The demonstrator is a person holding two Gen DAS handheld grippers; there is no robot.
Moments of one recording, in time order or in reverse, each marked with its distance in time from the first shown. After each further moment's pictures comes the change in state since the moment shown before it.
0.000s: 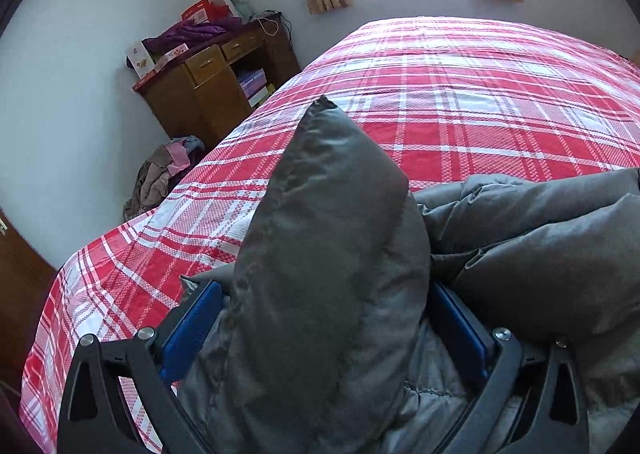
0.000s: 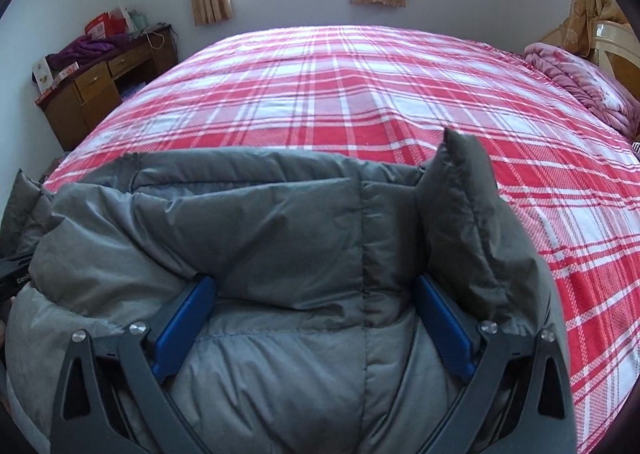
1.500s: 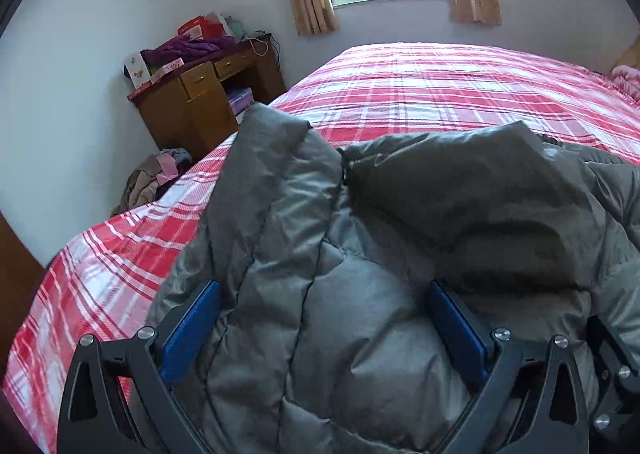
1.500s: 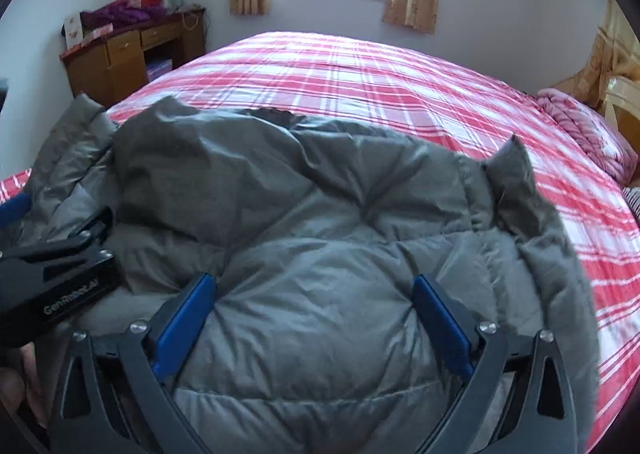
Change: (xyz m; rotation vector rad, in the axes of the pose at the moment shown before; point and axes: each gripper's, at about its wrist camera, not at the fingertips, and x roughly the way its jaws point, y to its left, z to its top) left arm -0.075 -0.004 -0.048 -0.028 -0.084 -0.087; right arm -0.045 0.093 -0.047 -0.128 -0.050 -0.046
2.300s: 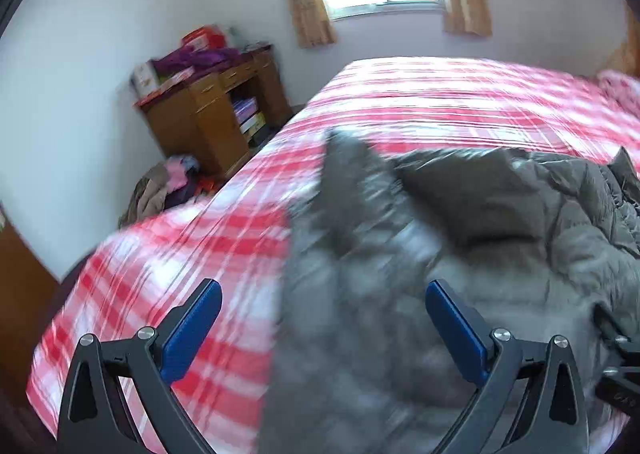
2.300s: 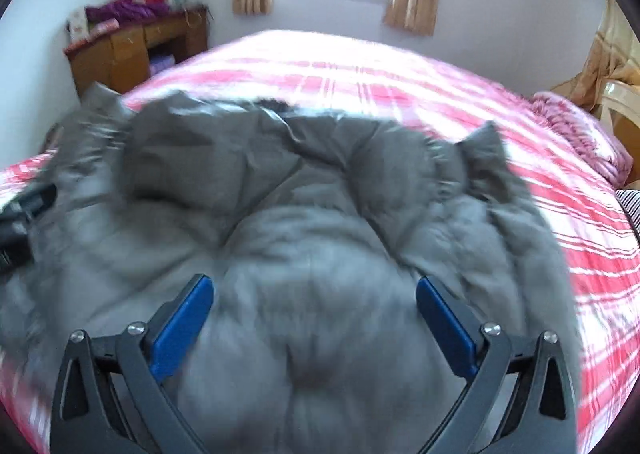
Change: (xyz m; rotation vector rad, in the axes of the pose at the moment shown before) left arm -0.088 0.080 -0.024 -0.013 -0.022 -0.017; right arm -0.057 -0.008 -0.026 -0.034 -0.028 -0.009
